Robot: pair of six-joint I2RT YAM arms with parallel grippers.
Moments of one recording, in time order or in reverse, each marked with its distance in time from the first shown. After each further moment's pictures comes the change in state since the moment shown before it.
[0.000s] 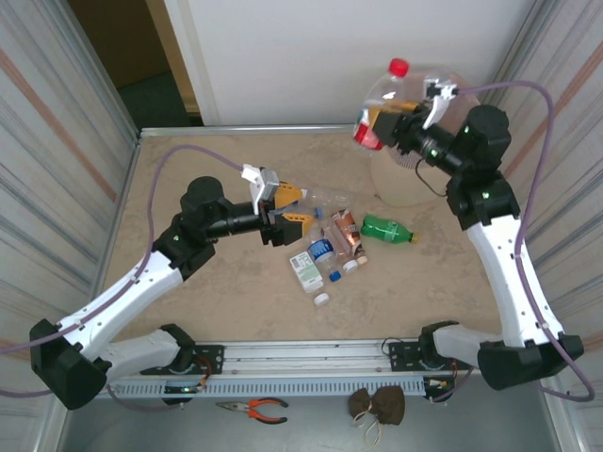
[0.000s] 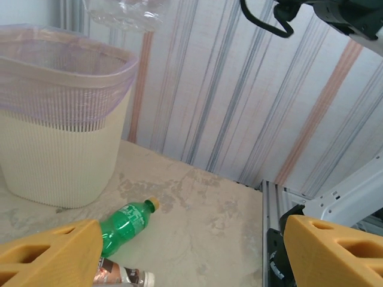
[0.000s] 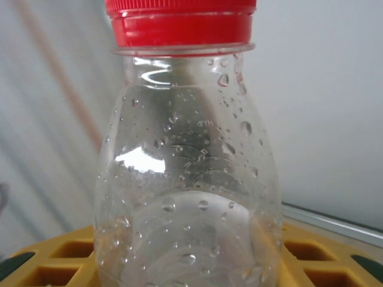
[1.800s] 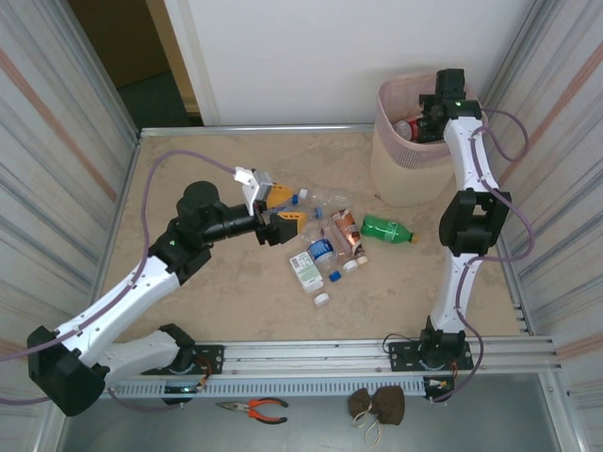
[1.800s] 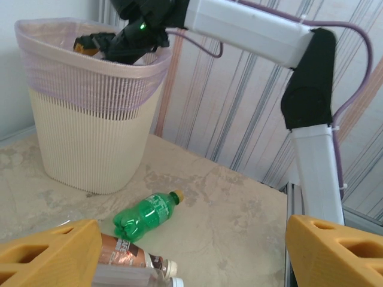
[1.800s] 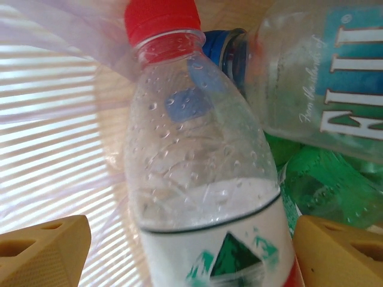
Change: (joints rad) left arm 0.027 -0.037 -0.050 -0.018 -0.081 0.002; right arm -0.225 0.942 0.751 -0.663 0.520 1.134
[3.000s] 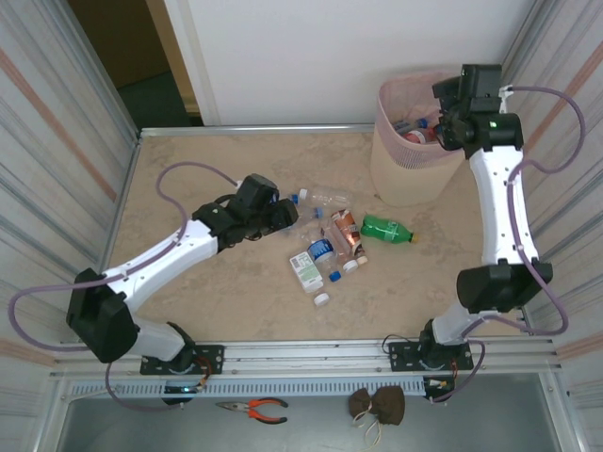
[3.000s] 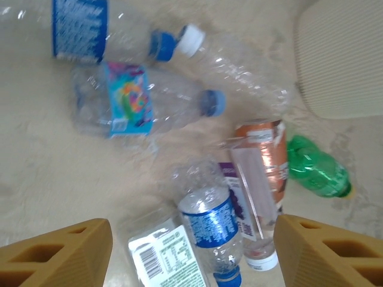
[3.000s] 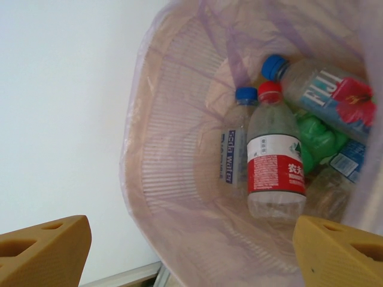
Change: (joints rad) left arm -0.084 0.369 0.250 -0.662 -0.649 -0.761; right arm 0.066 -0.555 -0.274 -0.039 0.138 -0.304
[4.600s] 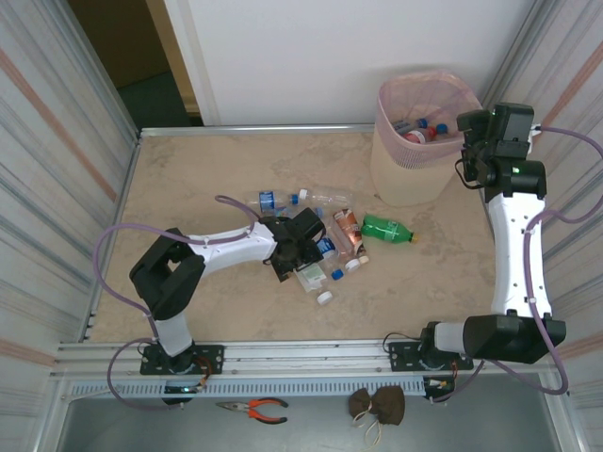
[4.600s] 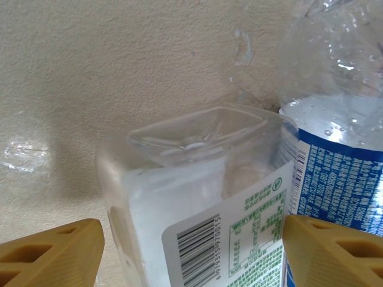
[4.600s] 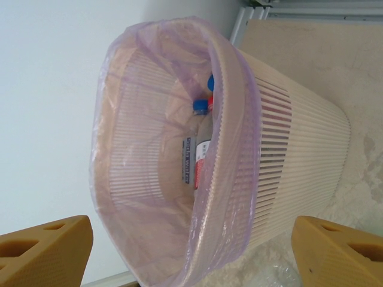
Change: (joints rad) left arm -0.172 0.373 0.024 -0.044 0.104 -0.368; right arm -0.146 -0.287 -0.360 0.090 -0.098 -0.028
